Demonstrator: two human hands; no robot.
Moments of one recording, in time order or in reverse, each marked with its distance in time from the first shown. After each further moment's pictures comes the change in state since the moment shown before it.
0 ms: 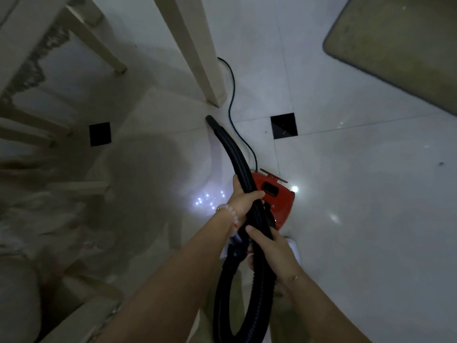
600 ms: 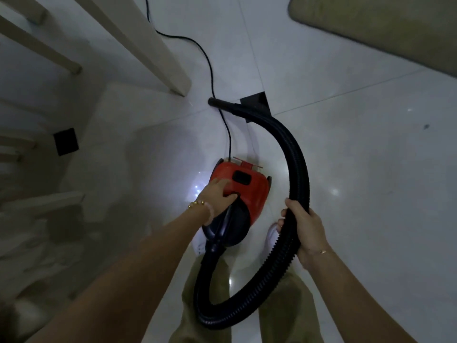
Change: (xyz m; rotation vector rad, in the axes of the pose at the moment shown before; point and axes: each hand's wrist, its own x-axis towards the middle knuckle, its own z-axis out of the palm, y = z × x) left_hand 0.052 -0.032 0.010 1.214 -0.011 0.179; right_hand 0.046 -0.018 -0.121 0.365 0.203 -0.083
